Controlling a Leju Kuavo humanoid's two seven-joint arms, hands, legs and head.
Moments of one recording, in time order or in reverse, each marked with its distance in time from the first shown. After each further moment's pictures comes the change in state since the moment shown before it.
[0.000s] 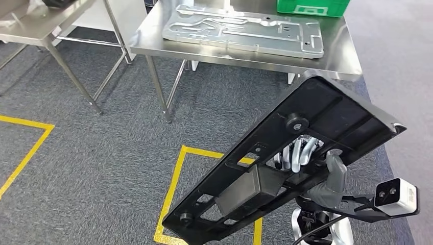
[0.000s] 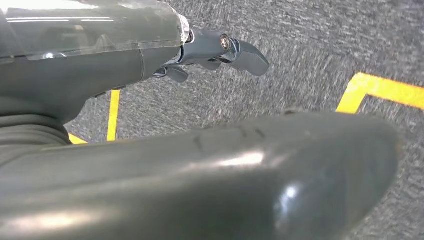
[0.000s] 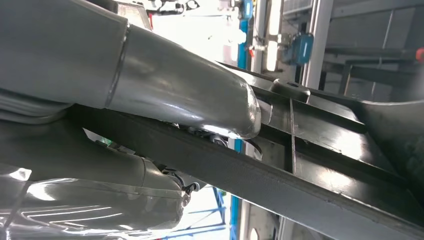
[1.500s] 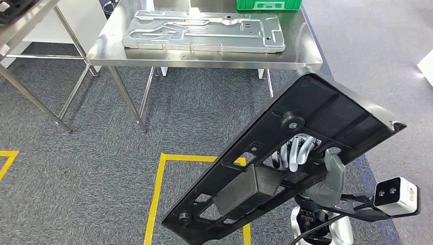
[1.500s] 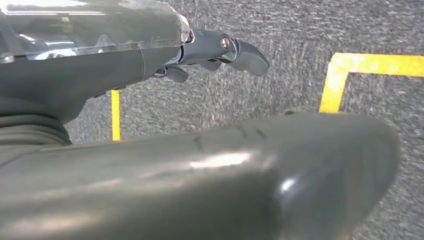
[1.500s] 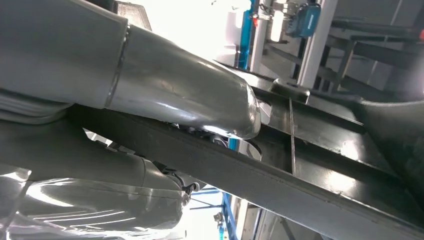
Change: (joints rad) left arm 0.001 -0.002 -0.049 0.001 0.012 0.055 0.023; right arm -0.016 0.000 0.018 -0.014 0.018 -0.008 0.006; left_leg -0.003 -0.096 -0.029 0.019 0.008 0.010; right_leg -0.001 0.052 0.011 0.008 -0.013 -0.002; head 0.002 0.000
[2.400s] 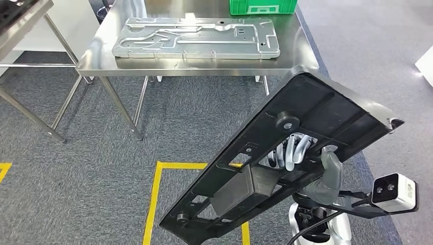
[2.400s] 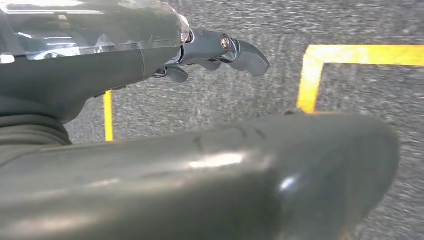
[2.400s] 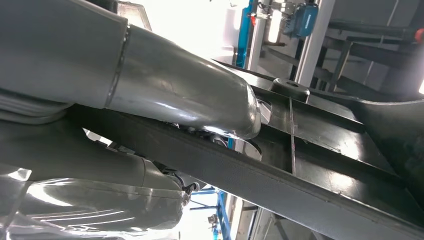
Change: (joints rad) left arm 0.003 -0.007 -0.012 0.000 0.005 -0.002 0.002; right arm -0.022 0.000 0.018 -0.003 -0.003 0.005 0.015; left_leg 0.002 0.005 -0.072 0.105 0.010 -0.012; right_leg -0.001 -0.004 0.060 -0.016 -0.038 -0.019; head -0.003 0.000
